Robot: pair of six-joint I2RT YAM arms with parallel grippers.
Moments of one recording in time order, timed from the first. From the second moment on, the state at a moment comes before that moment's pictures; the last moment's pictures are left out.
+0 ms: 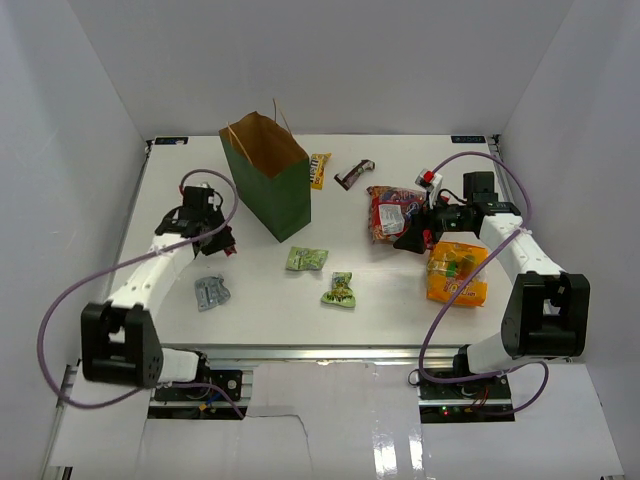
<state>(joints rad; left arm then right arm) -0.13 1.39 0.96 -0.56 -0.06 -0.47 0.03 1.46 1.04 -0.55 -0.98 -0.52</state>
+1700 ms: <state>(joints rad) -0.42 1.44 1.75 -0.59 0.03 -0.37 0.71 1.51 1.05 -0.52 -0.57 -0.62</state>
